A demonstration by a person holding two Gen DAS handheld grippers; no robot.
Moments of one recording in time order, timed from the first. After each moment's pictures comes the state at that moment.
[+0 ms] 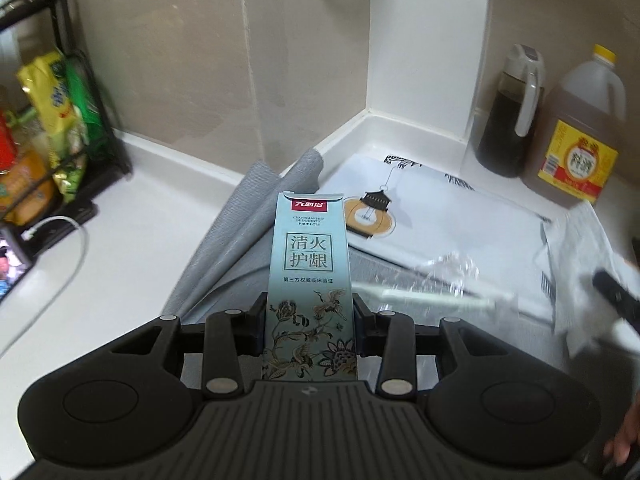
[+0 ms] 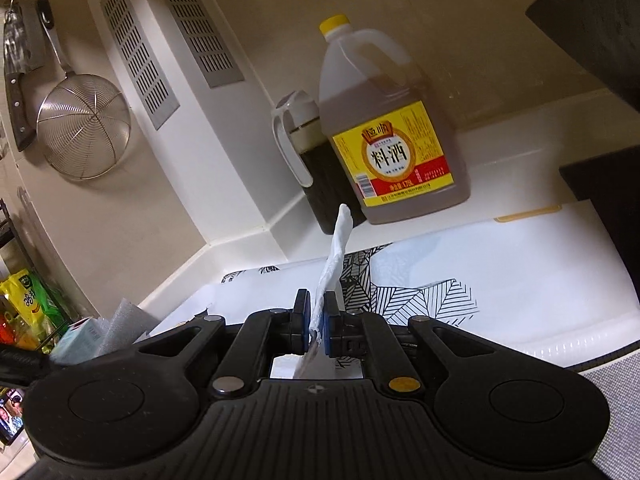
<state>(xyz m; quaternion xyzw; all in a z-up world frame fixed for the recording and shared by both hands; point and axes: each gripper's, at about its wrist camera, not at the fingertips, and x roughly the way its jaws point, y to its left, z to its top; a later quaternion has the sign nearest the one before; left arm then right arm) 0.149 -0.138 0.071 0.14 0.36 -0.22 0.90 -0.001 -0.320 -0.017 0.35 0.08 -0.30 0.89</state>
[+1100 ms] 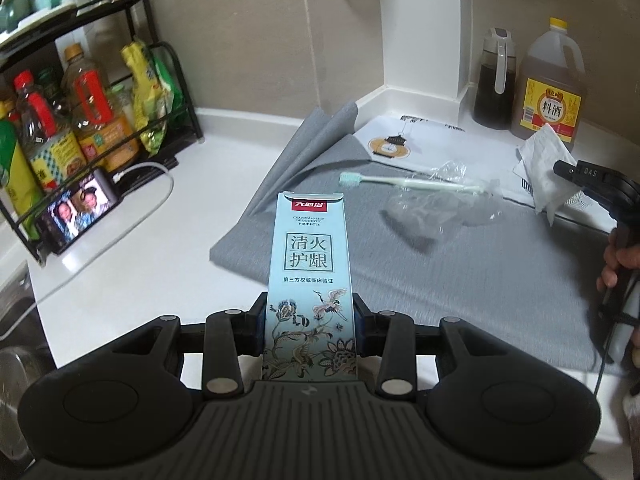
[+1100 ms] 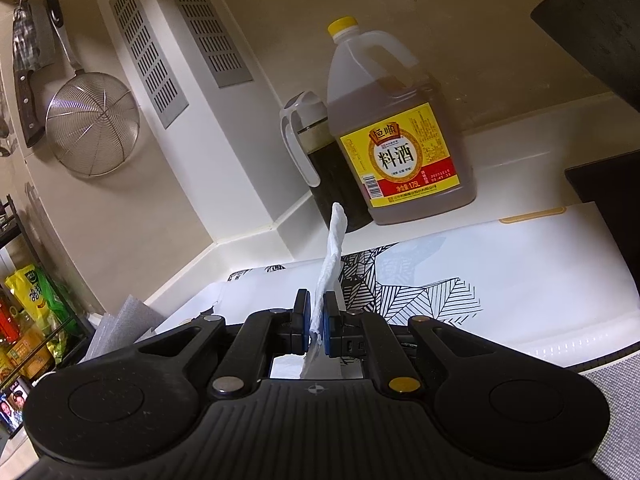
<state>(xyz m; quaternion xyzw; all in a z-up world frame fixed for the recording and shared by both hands) 0.014 -0.033 0.073 0.16 0.34 -0.19 0.91 -0.003 -0.318 -0.018 0.34 0.07 -0.29 0.89</state>
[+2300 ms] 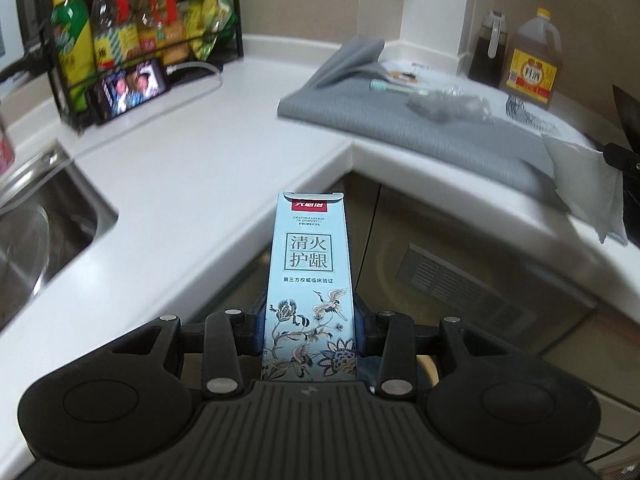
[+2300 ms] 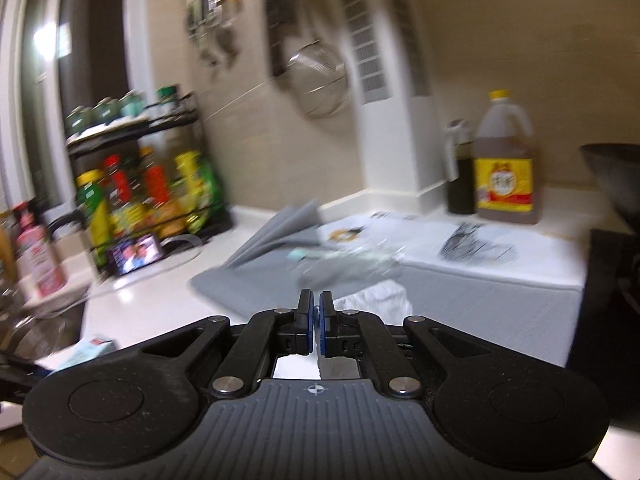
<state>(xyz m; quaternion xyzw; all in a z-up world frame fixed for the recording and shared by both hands) -0.095 0.130 0.015 0.11 0.39 -0.21 0.89 -0.146 -0.100 0.068 0.19 0.14 -0.12 0.96</state>
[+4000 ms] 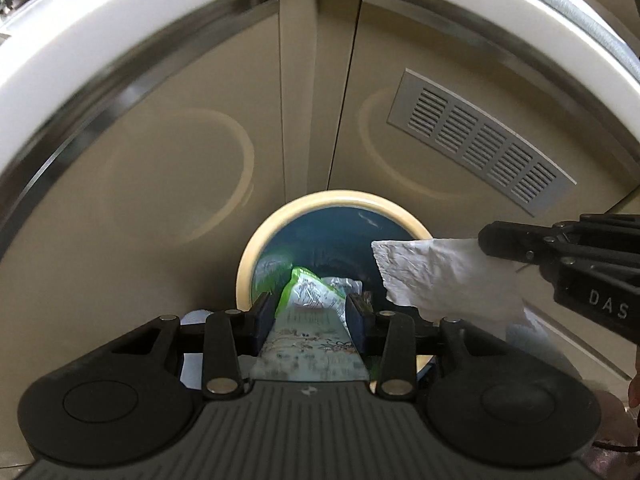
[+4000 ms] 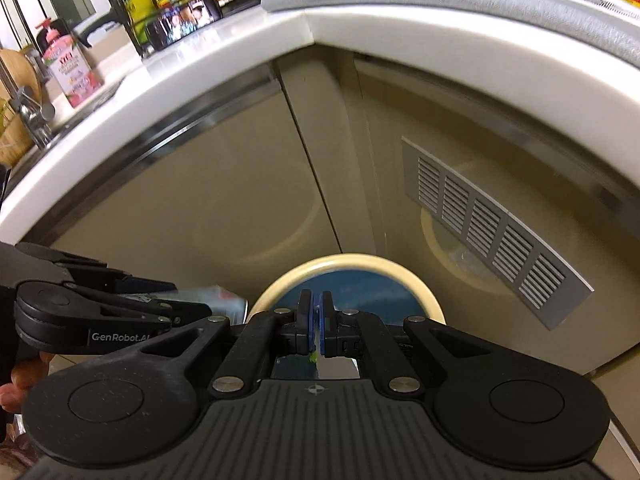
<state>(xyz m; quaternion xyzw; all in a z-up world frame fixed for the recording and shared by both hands) -0.091 0.117 -0.123 0.15 0.52 -0.22 0.81 -0.079 0.004 -0.075 0.22 0.40 0.00 0.89</state>
